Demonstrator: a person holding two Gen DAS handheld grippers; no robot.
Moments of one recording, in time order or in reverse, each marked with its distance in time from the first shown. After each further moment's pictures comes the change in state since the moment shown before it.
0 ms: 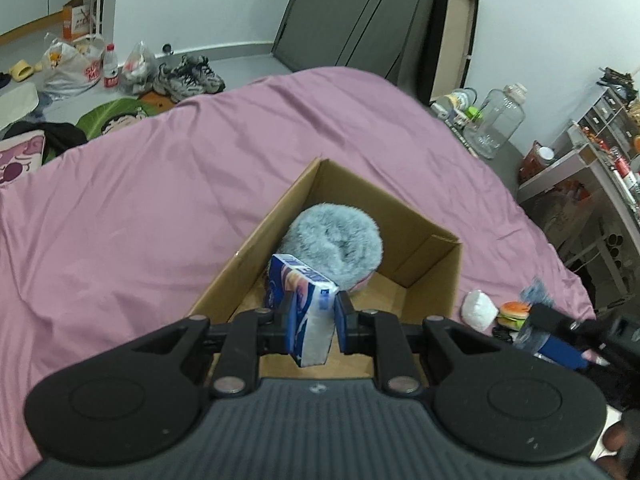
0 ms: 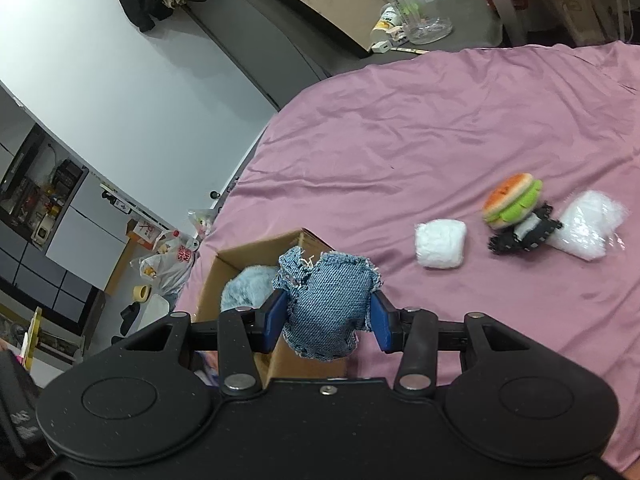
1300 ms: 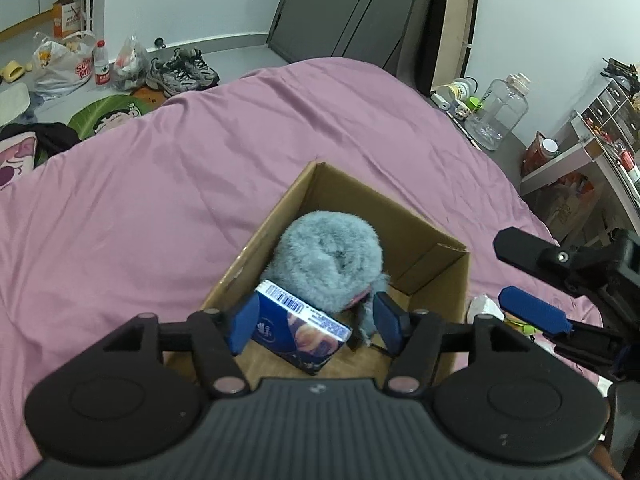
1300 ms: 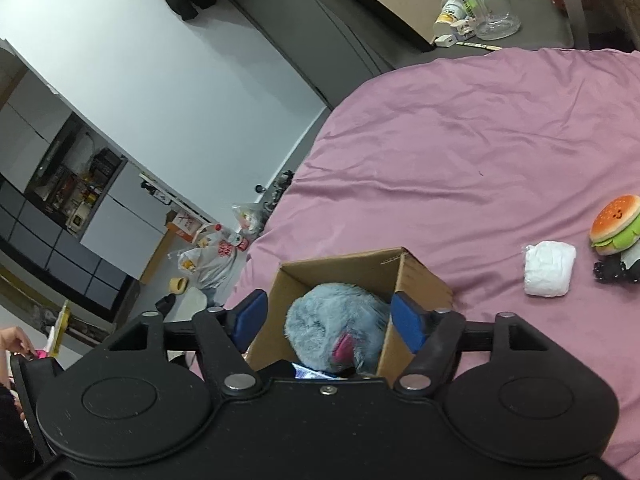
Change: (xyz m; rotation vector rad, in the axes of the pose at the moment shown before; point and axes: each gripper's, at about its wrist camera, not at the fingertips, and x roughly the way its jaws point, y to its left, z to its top) left arm 0.013 -0.008 0.017 0.022 0.025 -0.001; right arm 0.041 0.044 0.010 -0.044 0.020 0.114
